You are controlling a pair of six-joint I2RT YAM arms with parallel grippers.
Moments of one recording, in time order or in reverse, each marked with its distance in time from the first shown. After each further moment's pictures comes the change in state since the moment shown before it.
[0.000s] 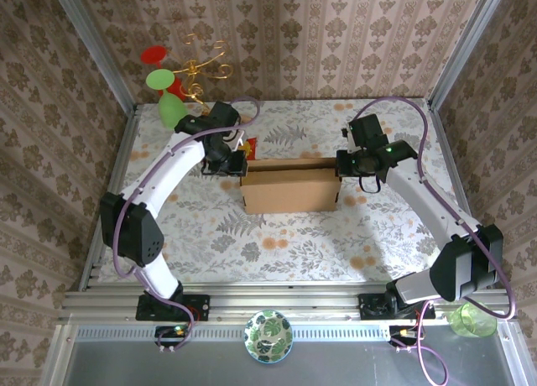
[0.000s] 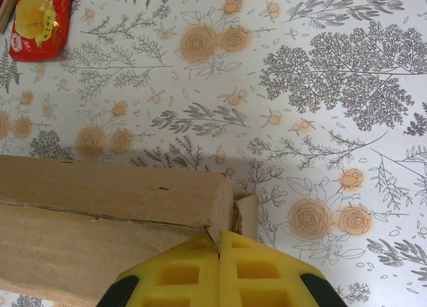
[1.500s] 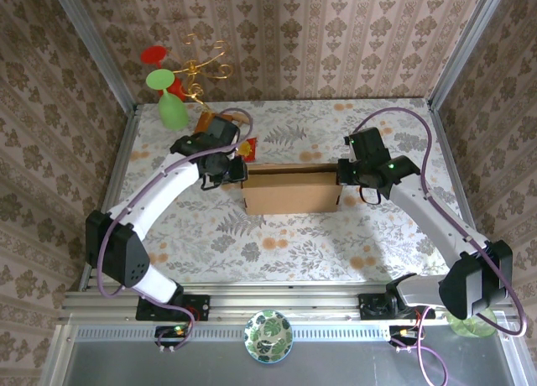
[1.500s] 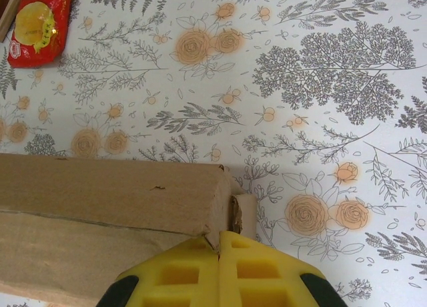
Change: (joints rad) left arm -0.048 -0.172 -0.237 0.226 -0.083 -0.262; right arm 0.039 -0.113 -0.145 0.094 0.064 0.041
